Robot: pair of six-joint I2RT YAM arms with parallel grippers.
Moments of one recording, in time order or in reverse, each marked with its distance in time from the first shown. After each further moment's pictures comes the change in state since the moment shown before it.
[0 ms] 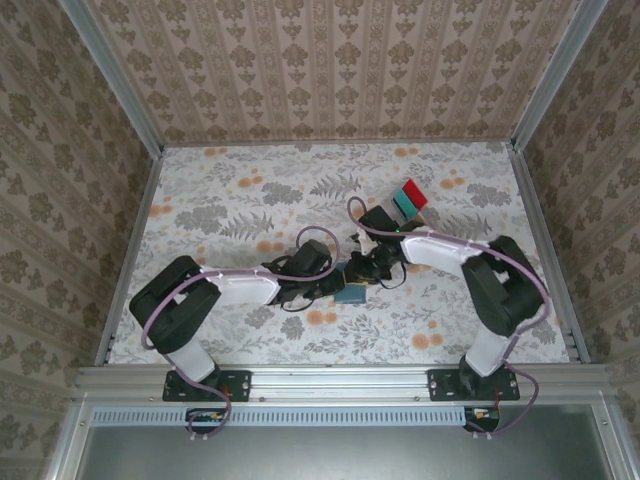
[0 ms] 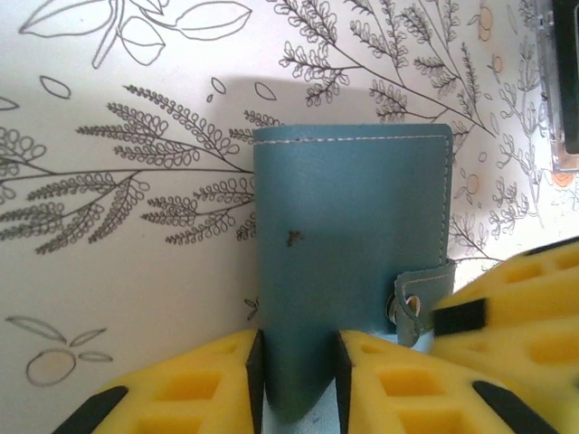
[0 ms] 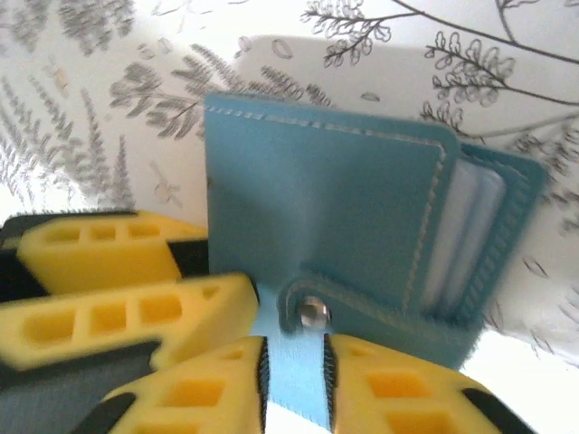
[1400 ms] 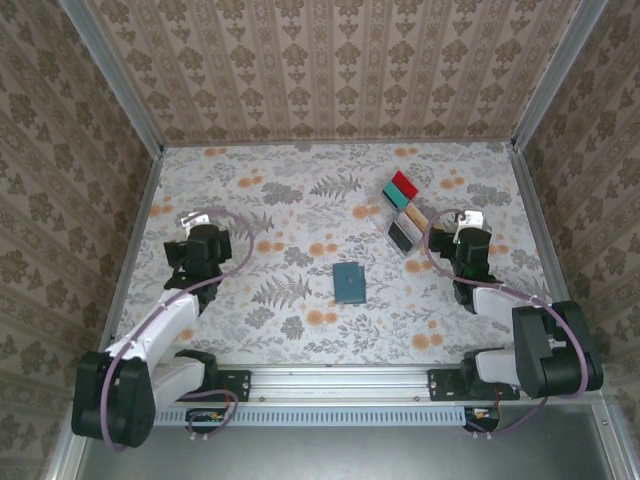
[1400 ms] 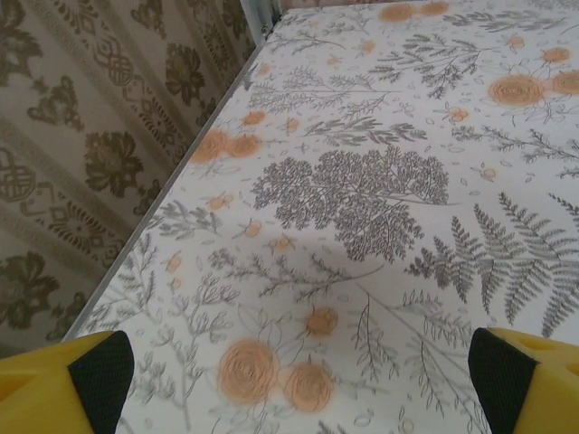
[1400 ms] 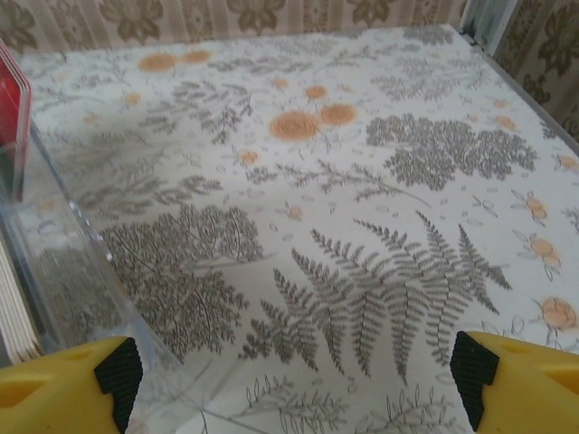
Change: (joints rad) left arm 0.665 -0.563 -0.272 0.025 -0.685 0.883; right arm -0.510 -0.391 -0.663 1.072 0.643 -0.442
